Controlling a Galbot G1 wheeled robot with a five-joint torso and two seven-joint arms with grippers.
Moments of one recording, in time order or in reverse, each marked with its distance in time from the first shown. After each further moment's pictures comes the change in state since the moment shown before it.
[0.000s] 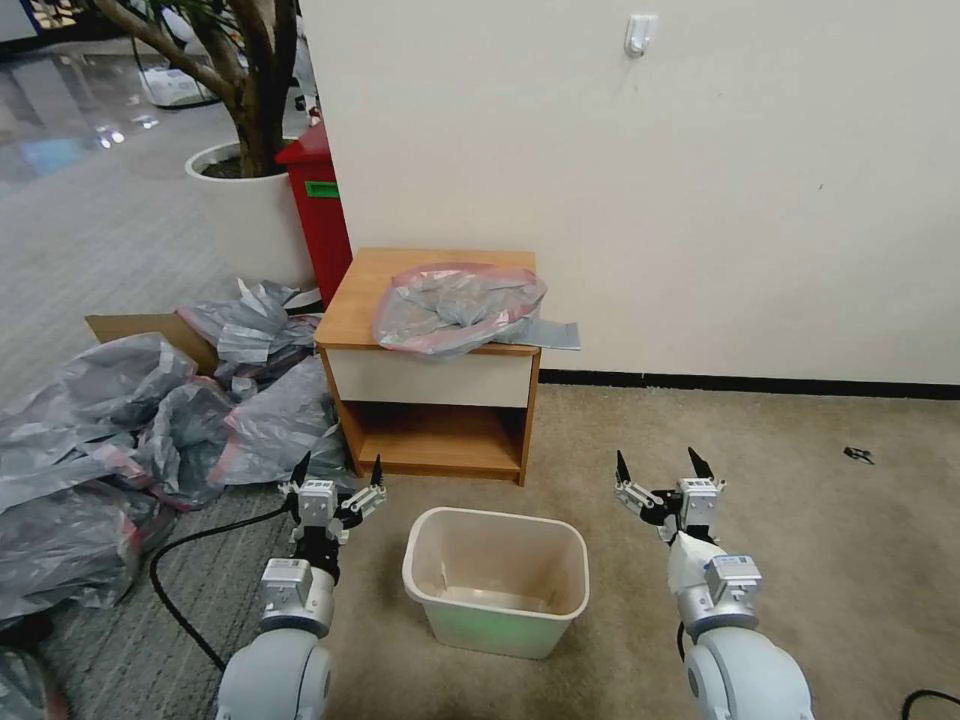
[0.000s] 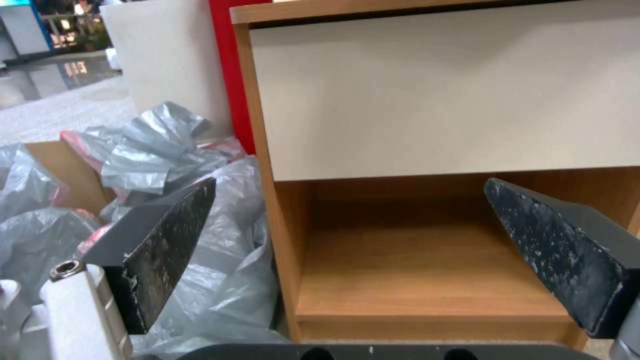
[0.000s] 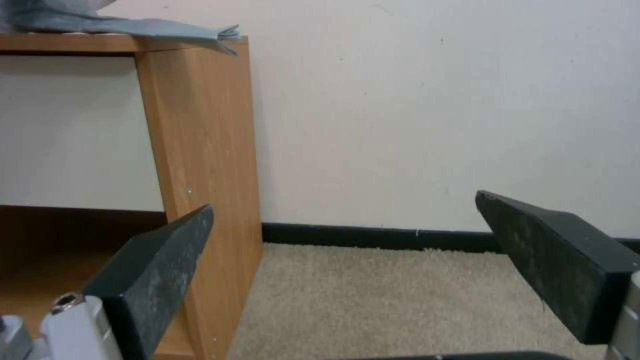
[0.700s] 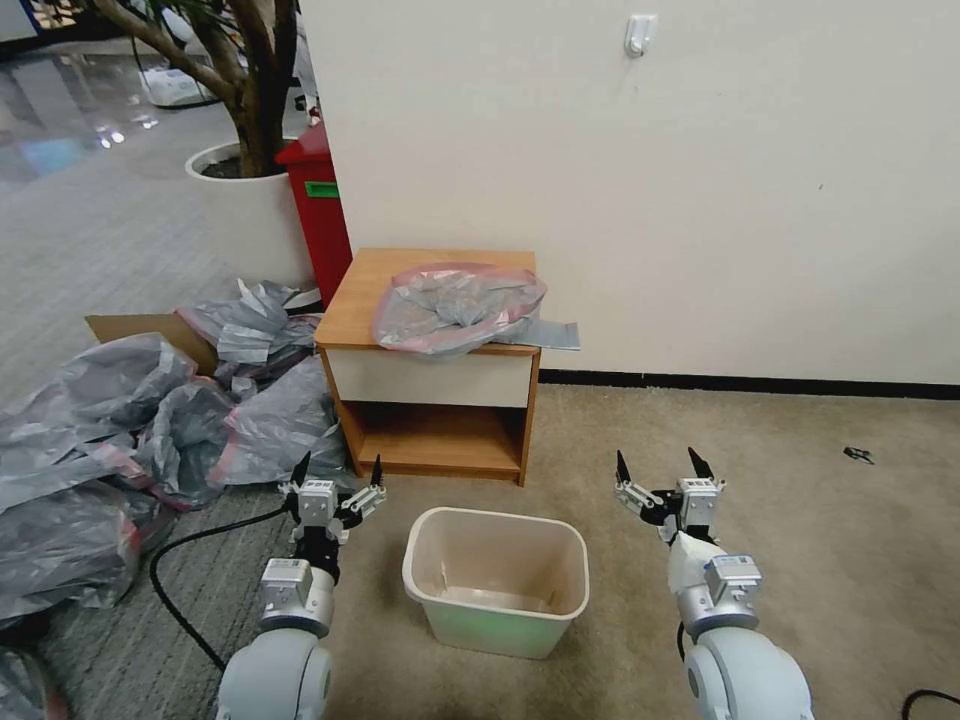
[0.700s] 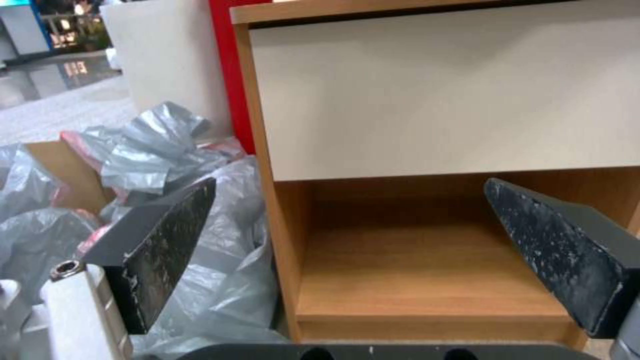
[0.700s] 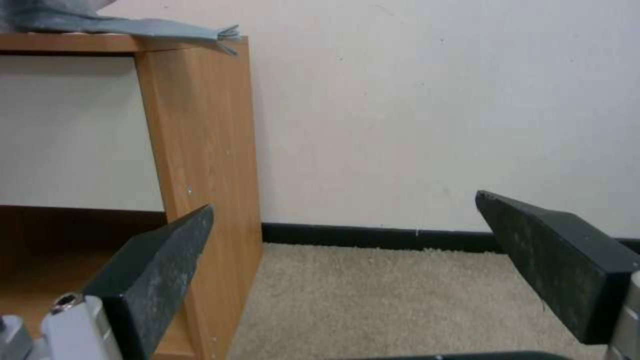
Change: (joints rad) left arm 0.000 0.000 0.000 0.000 0.000 0.000 0.000; right arm 0.000 0.000 0.000 0.000 0.000 0.000 0.000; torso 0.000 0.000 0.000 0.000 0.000
